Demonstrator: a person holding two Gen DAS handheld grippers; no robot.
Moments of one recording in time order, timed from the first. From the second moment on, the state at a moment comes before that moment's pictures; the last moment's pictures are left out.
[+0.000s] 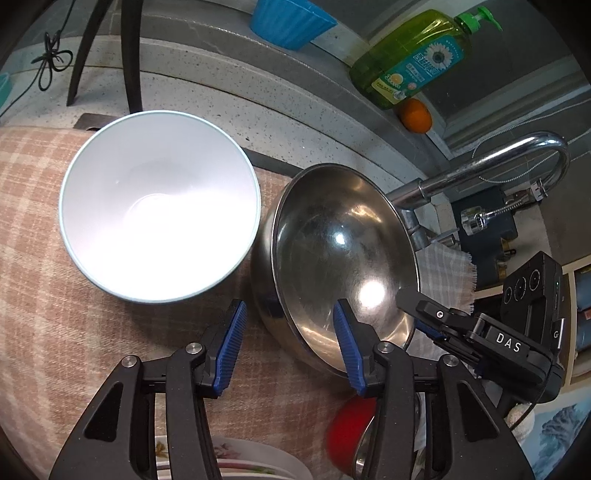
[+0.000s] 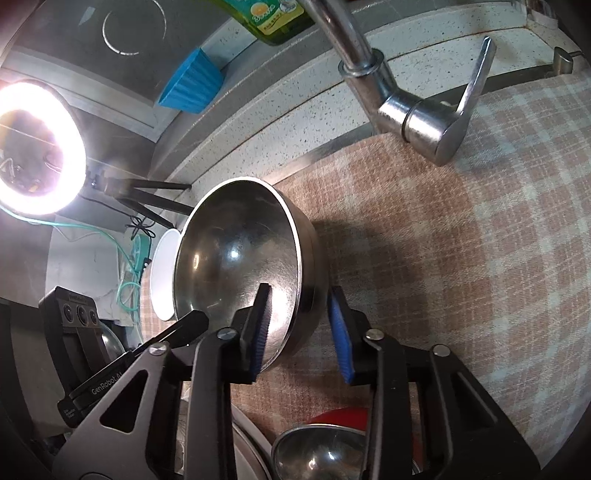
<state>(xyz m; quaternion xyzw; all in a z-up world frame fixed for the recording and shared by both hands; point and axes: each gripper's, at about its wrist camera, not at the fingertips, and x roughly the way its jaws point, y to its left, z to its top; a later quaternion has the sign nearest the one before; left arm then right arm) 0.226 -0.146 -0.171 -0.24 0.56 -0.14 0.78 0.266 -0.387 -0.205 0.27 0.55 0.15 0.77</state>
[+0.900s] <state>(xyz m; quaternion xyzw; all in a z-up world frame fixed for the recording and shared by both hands) 0.193 -0.136 -0.144 -0.21 0.53 -0.16 0.80 0.218 -0.371 -0.177 0.24 0.54 0.15 0.79</state>
